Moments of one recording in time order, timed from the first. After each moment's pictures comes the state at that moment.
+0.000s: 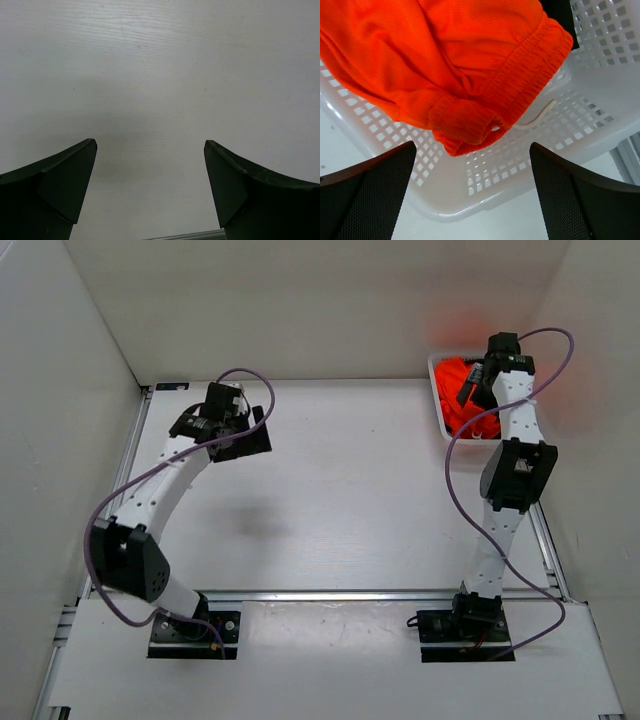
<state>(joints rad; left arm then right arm) -0.31 1.49 1.40 -0.78 -0.04 -0.43 -0.11 2.26 2.29 -1.05 0.20 0.36</state>
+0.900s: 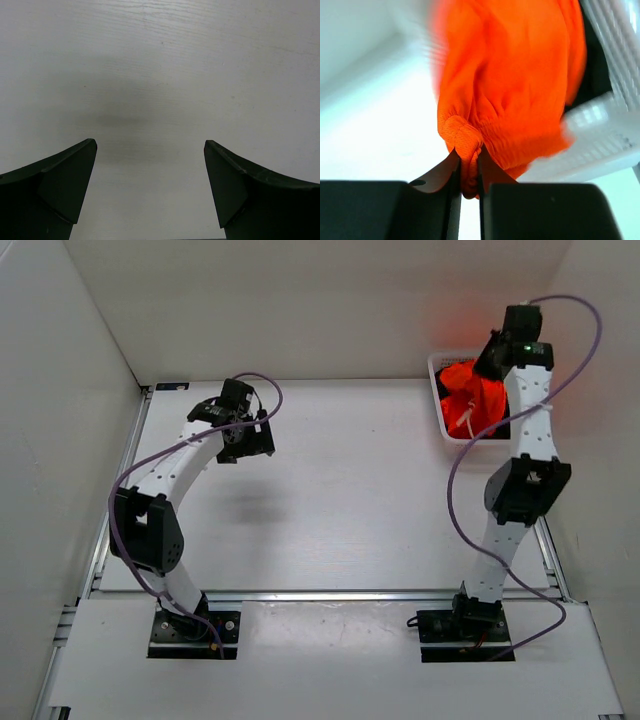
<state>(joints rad) -0.31 1.68 1.48 -0.82 -0.10 -0.45 -0.10 2.15 2.31 -0.93 0.06 0.38</state>
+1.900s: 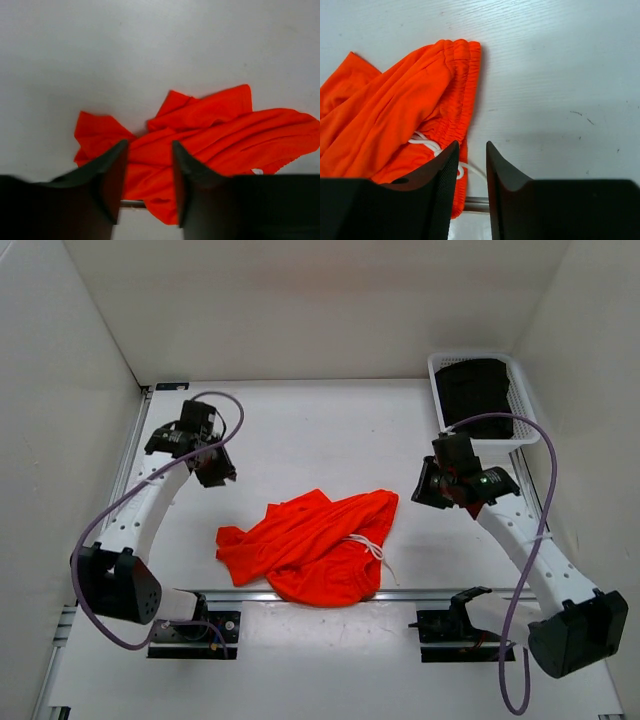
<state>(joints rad) -0.19 1.39 1.35 -0.98 -0.03 -0.56 0.36 1.12 1.01 -0.84 0.04 0.54</state>
